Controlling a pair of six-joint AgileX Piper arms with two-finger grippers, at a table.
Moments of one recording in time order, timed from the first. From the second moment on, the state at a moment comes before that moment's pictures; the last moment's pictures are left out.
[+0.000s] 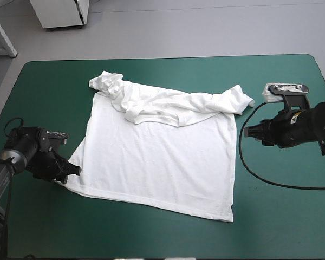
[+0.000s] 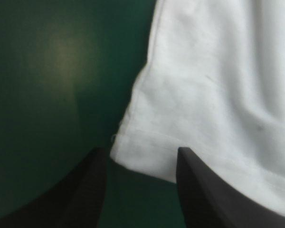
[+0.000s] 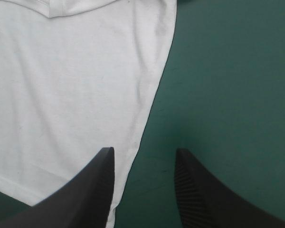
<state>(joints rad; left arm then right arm) 0.08 1.48 -0.93 0.06 1.01 0.17 0.15 1.19 -1.36 0.13 1.25 0.06</state>
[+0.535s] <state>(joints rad) 0.12 1.56 -0.94 -0.02 0.99 0.23 0.15 1.19 -1.36 0.13 1.25 0.05</state>
